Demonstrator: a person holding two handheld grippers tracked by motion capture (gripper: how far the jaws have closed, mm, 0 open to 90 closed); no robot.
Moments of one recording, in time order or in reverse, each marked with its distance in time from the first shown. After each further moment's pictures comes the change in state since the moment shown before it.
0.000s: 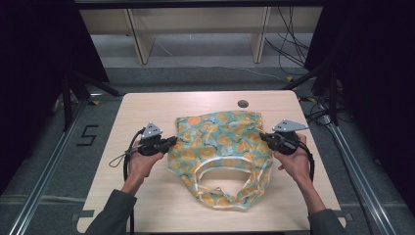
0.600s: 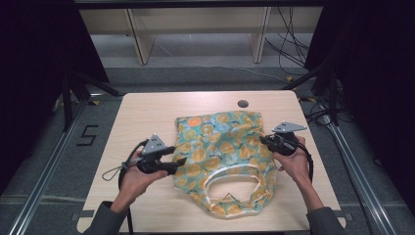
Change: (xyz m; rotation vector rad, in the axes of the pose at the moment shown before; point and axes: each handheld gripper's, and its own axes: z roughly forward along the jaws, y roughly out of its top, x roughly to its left) left arm -0.077 0.001 -0.053 0.076 -0.111 0.144; right arm -0.006 -0.012 0.009 0.069 0.032 0.044
